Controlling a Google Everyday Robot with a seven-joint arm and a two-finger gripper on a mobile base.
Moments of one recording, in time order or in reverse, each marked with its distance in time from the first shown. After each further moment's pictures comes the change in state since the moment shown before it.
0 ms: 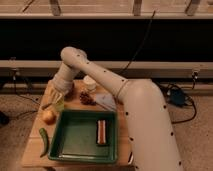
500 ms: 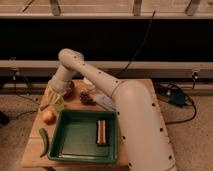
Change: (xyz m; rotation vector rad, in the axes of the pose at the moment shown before) arm 0.009 -0.008 0.019 -0.022 -0.039 -0.001
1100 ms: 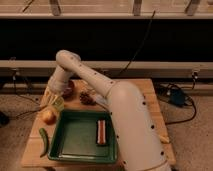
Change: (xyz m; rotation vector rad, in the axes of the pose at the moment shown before) arm 0.003 -0.013 0.014 -0.014 -0.029 -0.003
